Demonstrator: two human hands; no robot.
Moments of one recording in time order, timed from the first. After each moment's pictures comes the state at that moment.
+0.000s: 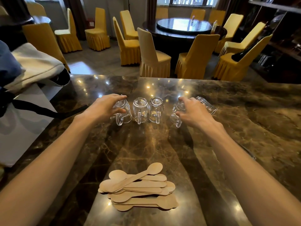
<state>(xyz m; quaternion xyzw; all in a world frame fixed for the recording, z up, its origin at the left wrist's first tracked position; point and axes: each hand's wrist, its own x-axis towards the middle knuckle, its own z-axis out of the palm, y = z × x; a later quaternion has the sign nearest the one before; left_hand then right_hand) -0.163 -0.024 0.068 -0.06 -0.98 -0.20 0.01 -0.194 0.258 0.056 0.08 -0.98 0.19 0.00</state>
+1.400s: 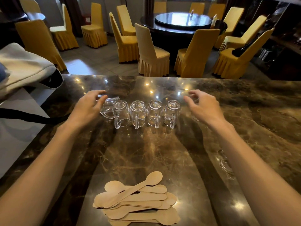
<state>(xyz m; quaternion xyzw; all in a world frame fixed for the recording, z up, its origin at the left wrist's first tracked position) -0.190 -0.054 0.047 0.04 -0.94 -0.30 0.15 -0.229 0.286 0.055 0.04 -0.95 0.29 0.13</state>
